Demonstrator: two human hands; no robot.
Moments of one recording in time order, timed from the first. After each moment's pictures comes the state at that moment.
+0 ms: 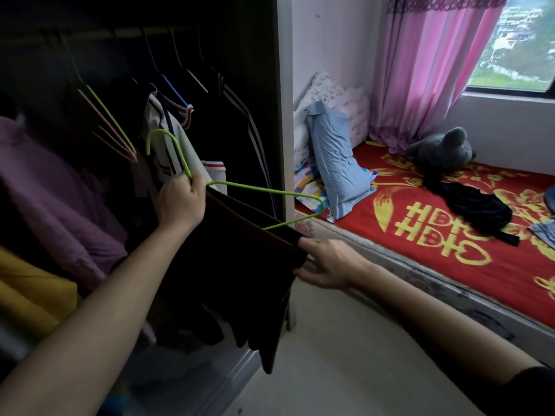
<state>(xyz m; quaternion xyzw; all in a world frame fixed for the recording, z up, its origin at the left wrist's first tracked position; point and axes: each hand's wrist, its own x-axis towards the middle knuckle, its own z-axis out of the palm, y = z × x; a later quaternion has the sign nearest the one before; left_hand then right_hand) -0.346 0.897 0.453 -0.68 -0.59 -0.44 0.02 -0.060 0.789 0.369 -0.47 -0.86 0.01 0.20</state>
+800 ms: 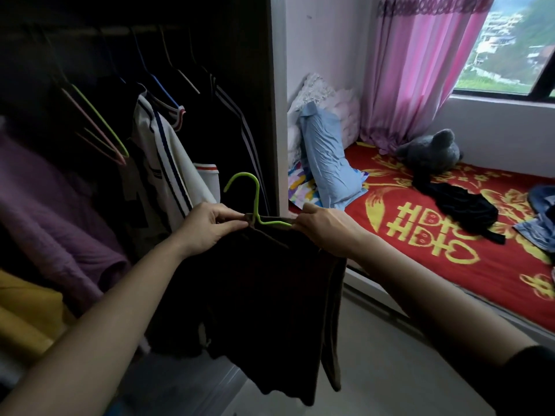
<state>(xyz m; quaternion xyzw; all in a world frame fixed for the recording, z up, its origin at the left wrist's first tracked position) -0.336 0.880 0.436 -0.80 -0.41 -0.29 -0.33 -0.054 0.834 0.415 -0.53 -0.84 -0.07 0.12</state>
